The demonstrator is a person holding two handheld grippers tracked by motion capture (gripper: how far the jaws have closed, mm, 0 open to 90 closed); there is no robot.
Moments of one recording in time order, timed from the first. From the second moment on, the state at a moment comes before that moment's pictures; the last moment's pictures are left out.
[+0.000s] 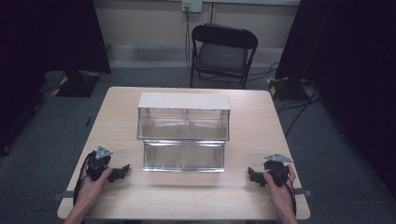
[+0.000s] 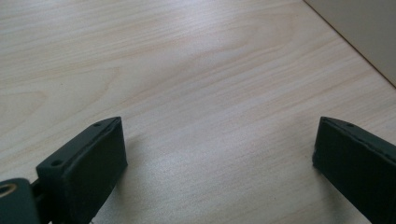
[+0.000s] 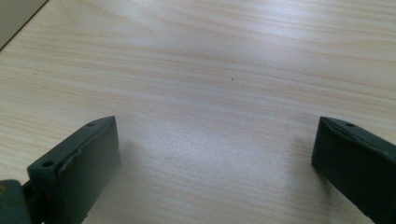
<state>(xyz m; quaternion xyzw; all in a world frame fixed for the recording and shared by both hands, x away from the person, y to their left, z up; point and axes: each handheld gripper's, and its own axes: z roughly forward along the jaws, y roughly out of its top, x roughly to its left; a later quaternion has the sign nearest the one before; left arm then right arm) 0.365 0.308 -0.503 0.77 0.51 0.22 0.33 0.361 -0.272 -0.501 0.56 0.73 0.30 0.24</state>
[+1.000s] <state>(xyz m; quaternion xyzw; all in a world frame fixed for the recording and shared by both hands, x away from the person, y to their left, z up) 0.365 0.308 -0.503 0.77 0.51 0.22 0.33 0.350 -0.257 -0.472 0.52 0.75 0.34 0.22</state>
